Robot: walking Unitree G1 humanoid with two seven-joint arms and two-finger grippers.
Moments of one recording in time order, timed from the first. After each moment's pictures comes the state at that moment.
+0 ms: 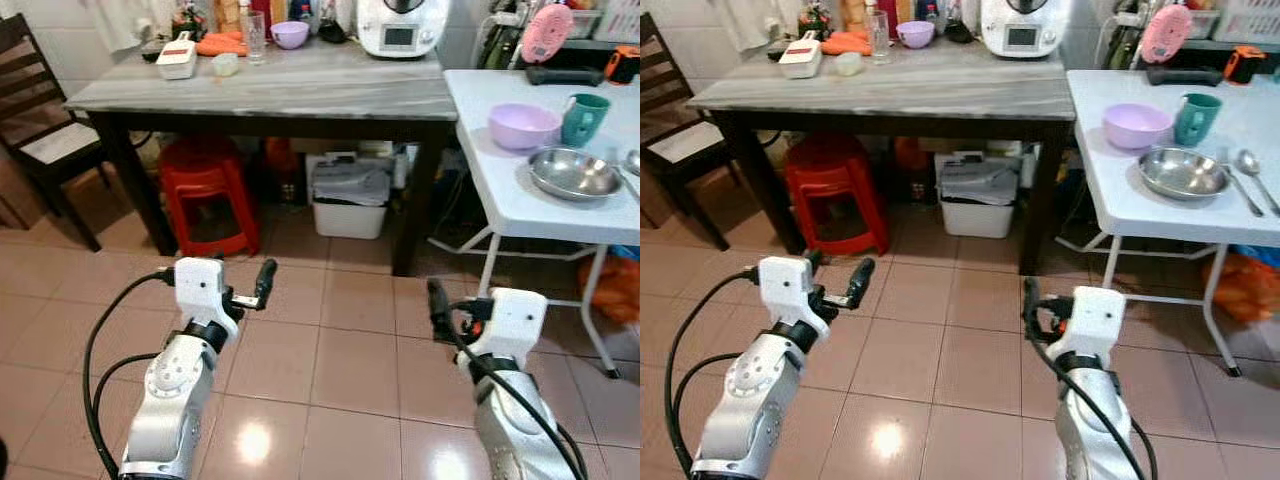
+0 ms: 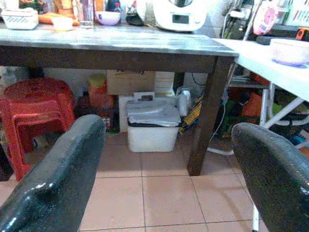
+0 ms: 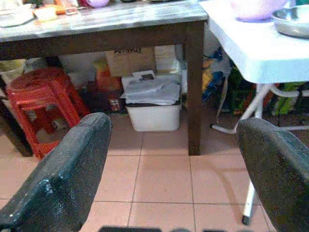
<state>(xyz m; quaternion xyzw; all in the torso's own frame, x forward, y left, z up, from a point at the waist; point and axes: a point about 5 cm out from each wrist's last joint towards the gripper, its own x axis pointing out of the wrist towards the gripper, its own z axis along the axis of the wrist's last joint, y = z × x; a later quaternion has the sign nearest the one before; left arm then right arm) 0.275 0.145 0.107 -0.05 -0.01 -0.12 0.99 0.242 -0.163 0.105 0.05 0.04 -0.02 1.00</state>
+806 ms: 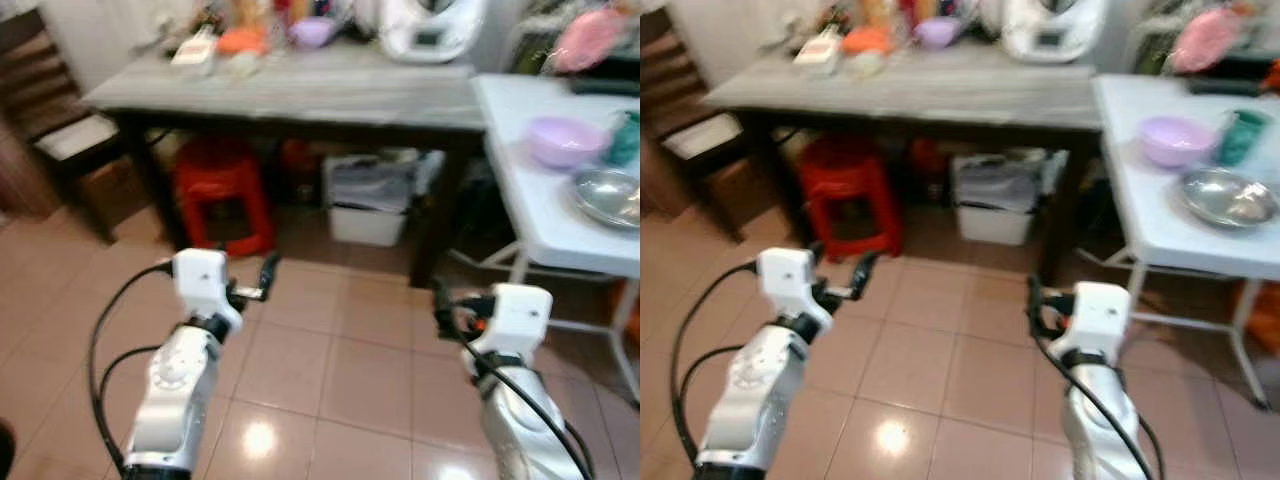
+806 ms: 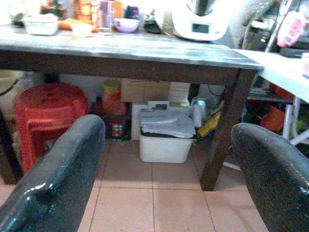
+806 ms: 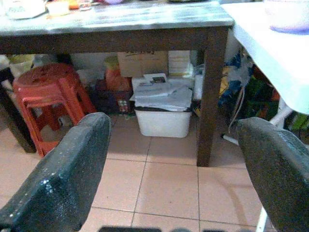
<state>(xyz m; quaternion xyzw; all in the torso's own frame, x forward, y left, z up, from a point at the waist) 0.282 0.140 0.114 -0.05 -0.02 -0.13 0.99 0.244 -0.171 0.109 0.04 0.03 -0.03 1.00</state>
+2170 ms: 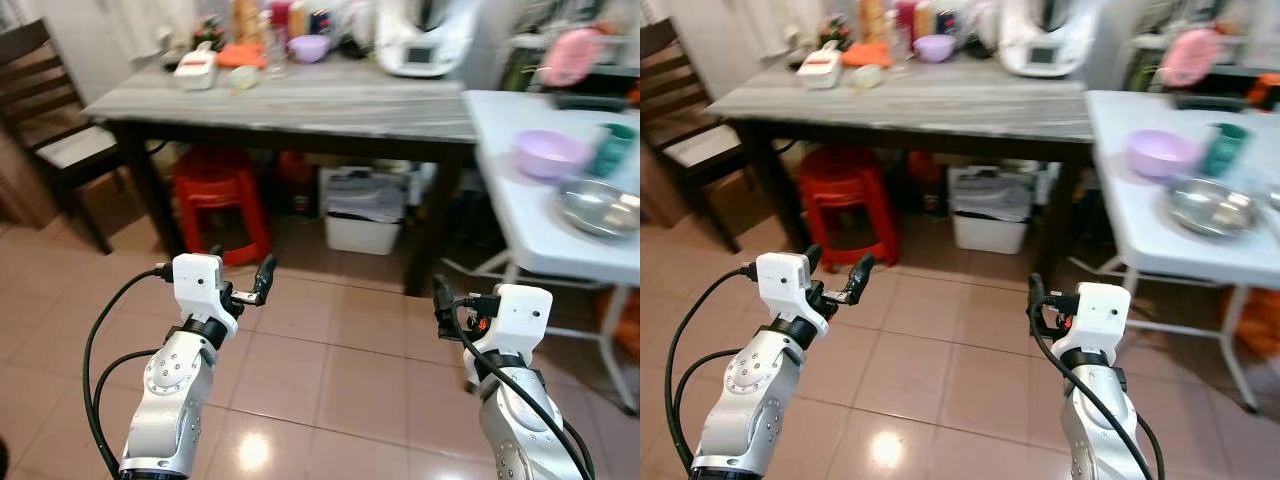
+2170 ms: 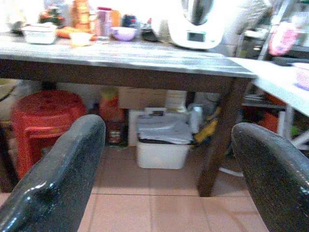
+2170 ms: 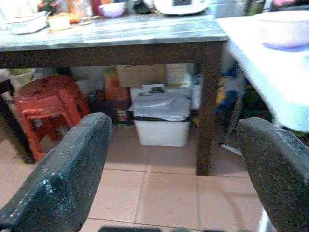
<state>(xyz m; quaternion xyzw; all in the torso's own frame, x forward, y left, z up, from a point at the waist) 0.279 0.146 0.112 -0.06 -0.02 -0.13 0.99 0.244 -0.170 0.110 0.04 0.03 -0.03 1.00</state>
